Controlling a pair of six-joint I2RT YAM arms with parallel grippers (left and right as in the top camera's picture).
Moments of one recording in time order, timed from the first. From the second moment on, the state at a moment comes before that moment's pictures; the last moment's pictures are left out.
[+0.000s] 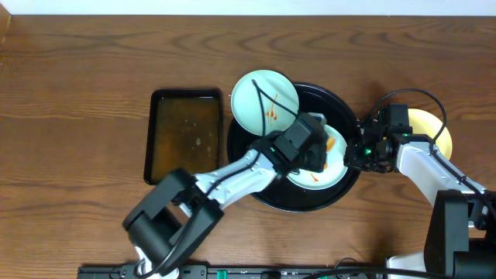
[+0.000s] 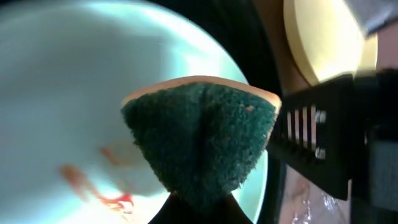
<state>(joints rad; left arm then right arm) -0.85 1.89 1.11 -0.07 0.22 -0.66 0.00 1.63 0.81 -0.51 -0.33 0.22</state>
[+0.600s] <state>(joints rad) -0.76 1.95 1.13 -0.23 0.11 -0.69 0.00 1.64 0.81 -0.52 -0.33 0.22</state>
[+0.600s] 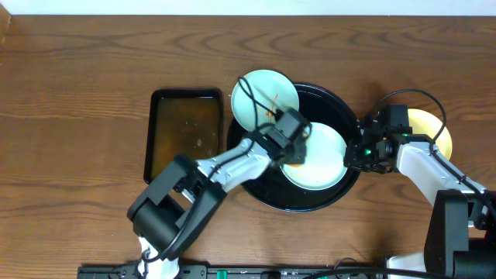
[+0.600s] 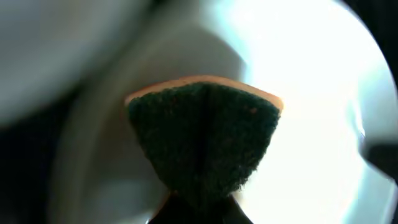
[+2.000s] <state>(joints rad) -0.73 1.93 1.15 -0.31 0.02 -0.49 0.00 1.64 0.81 -0.52 -0.33 0.22</state>
